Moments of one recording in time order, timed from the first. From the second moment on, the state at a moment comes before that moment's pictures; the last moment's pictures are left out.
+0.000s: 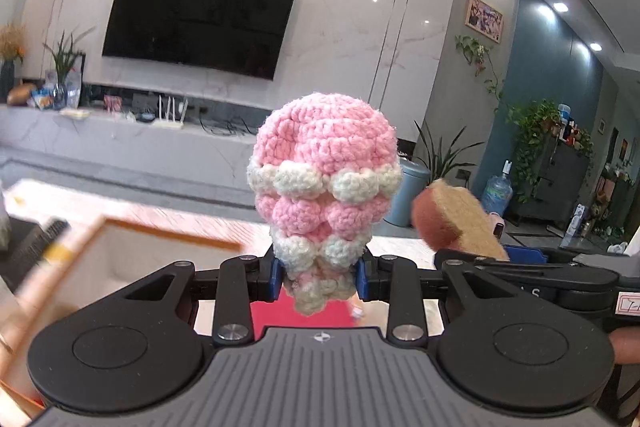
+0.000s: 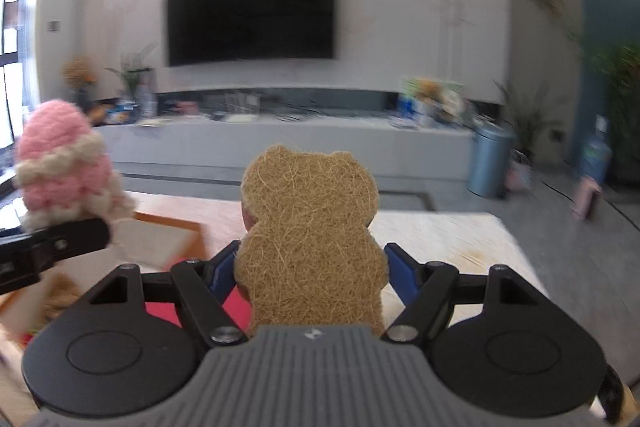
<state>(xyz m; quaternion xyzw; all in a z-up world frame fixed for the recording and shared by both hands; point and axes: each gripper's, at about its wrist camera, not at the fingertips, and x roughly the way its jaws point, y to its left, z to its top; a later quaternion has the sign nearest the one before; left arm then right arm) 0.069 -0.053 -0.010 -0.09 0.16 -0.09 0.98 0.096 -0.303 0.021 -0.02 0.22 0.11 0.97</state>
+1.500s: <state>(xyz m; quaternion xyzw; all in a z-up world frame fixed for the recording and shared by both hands) 0.118 0.133 -0.077 -0.11 0.27 0.04 0.96 0.253 -0.005 -0.116 0.09 0.41 0.18 0.89</state>
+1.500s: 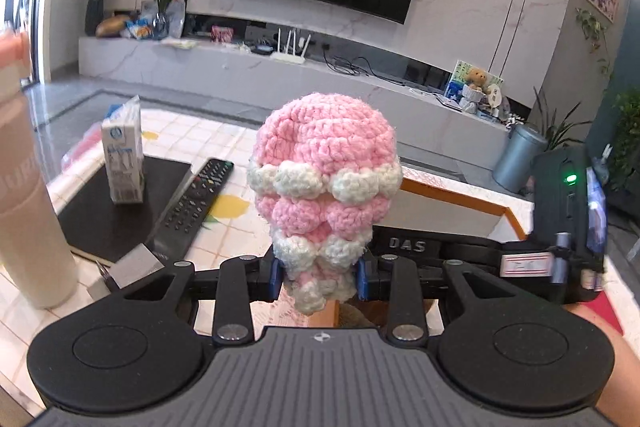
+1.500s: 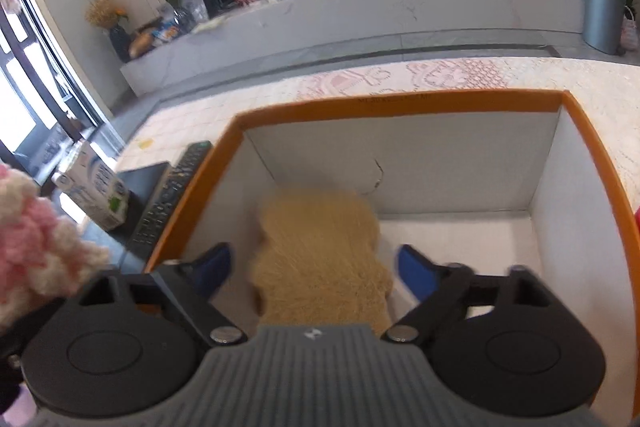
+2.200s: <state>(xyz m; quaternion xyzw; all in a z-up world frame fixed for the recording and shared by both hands) 0.135 0.066 -0.079 -0.07 0.30 -0.01 0.95 0.163 -0.091 -0.050 -0.12 0.29 0.14 0.94</state>
